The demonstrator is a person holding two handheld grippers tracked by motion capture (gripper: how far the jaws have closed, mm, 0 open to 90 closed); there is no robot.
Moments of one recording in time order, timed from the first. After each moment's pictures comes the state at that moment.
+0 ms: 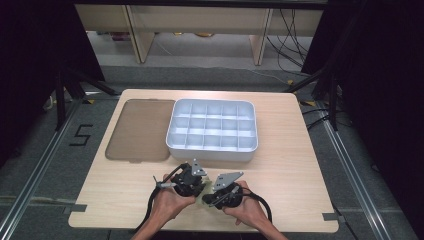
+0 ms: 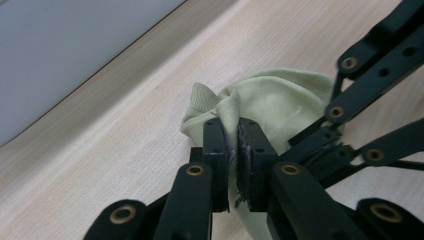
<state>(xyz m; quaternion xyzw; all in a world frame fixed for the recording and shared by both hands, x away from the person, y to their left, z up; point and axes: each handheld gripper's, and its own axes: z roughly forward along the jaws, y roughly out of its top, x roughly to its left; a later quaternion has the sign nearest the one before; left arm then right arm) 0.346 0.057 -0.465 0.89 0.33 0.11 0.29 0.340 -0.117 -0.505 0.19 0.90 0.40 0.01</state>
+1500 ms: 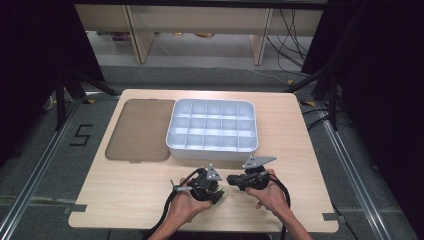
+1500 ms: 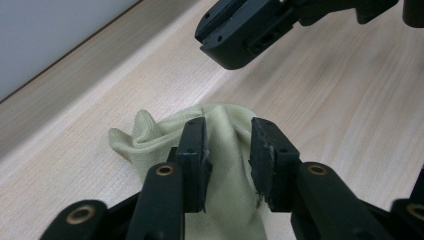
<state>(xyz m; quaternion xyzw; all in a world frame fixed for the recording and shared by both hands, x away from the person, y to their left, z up) 0.342 0.017 -0.480 0.89 0.31 0.07 0.33 0.375 -0.188 -0.492 0.32 0.85 0.42 0.03</state>
